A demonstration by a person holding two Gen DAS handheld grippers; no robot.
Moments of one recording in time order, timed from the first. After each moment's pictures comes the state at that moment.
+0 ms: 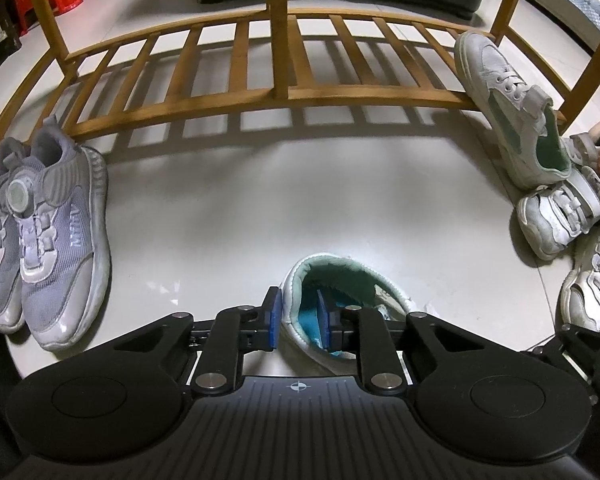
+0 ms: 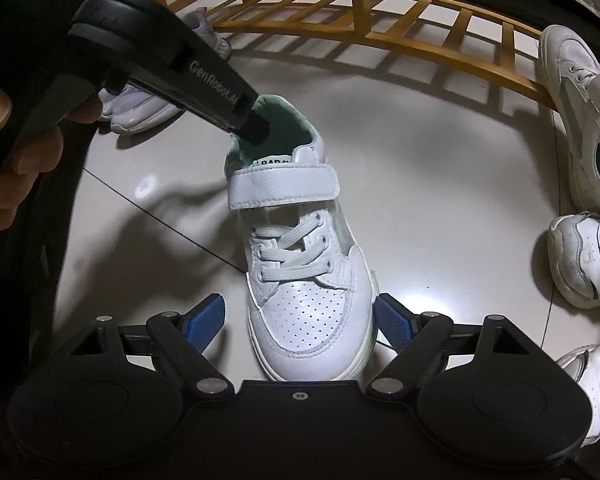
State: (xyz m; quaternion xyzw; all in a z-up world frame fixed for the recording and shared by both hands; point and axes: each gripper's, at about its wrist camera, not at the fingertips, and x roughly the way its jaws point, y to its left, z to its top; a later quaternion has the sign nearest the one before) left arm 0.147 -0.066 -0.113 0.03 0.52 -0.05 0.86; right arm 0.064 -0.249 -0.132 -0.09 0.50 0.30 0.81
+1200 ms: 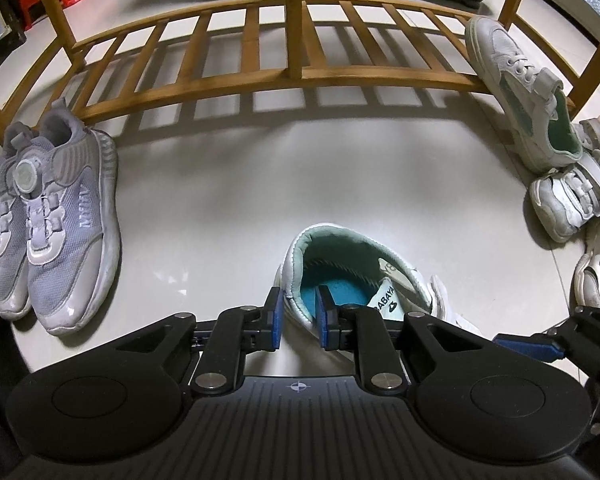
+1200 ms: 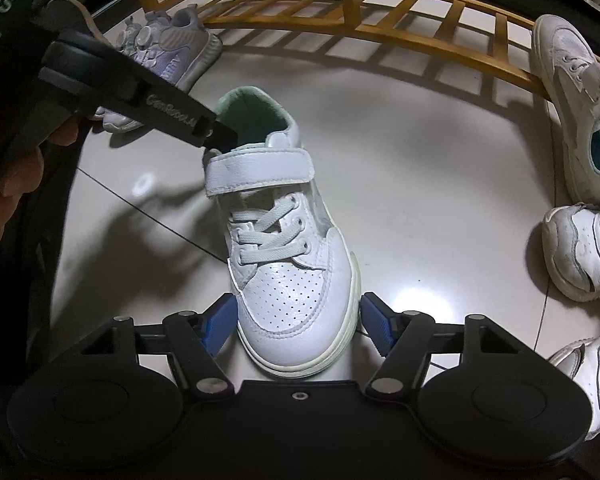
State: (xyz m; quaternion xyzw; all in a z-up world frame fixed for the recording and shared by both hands) left arm 0.137 -0.054 -0.122 0.04 0.53 -0.04 0.85; right arm 0.069 -0.255 -0.140 -0.09 0.51 0.28 0.81
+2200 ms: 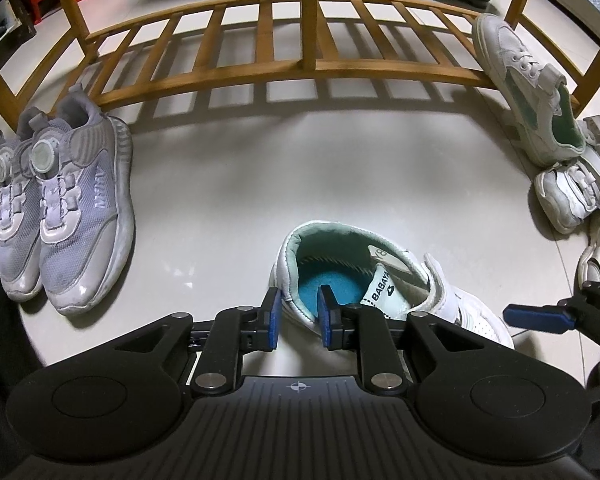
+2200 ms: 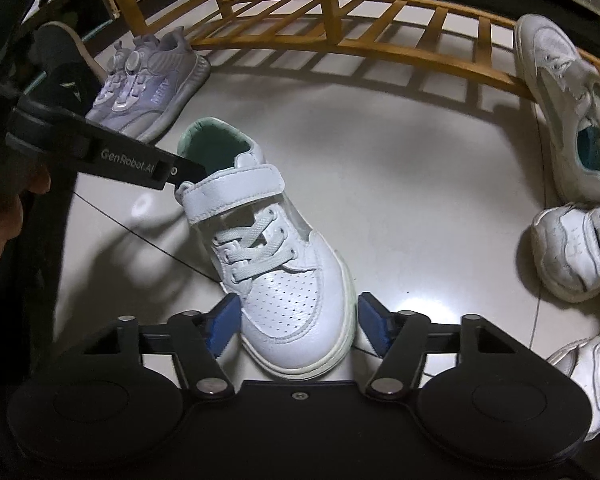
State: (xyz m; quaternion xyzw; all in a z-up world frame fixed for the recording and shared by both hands) left arm 0.124 -0.048 -0.122 0.04 0.53 -0.03 0.85; right arm 0.070 -0.261 -0.137 -0.06 0.49 0.28 0.82
